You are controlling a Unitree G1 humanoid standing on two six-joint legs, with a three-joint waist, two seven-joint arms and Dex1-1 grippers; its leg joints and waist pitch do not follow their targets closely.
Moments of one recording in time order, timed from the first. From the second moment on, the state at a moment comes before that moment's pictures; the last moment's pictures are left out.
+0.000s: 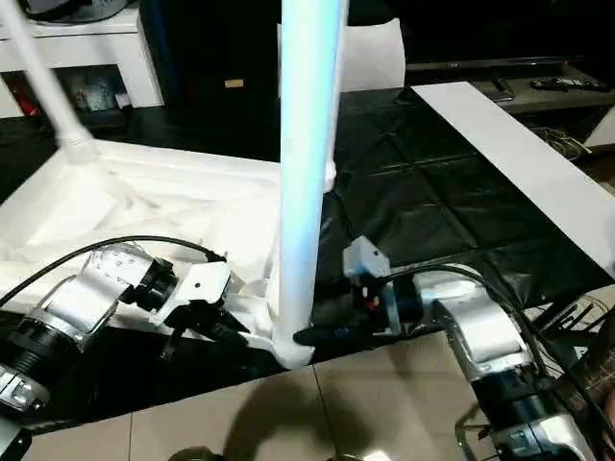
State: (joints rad) left arm -0.57 0.50 -0.45 0.42 0.01 0.04 -1.50; right arm -0.38 -0.49 0.24 0.17 0.28 0.32 1.39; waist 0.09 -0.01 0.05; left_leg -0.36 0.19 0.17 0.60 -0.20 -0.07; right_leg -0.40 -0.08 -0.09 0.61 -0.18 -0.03
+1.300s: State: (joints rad) left arm -0.63 0.28 -0.25 0.53 0.04 0.42 -0.97; right arm -0.47 -0.12 0.04 0.27 0.18 0.52 0.61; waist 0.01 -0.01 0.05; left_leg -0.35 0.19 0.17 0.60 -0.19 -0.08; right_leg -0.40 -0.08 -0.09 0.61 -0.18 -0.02
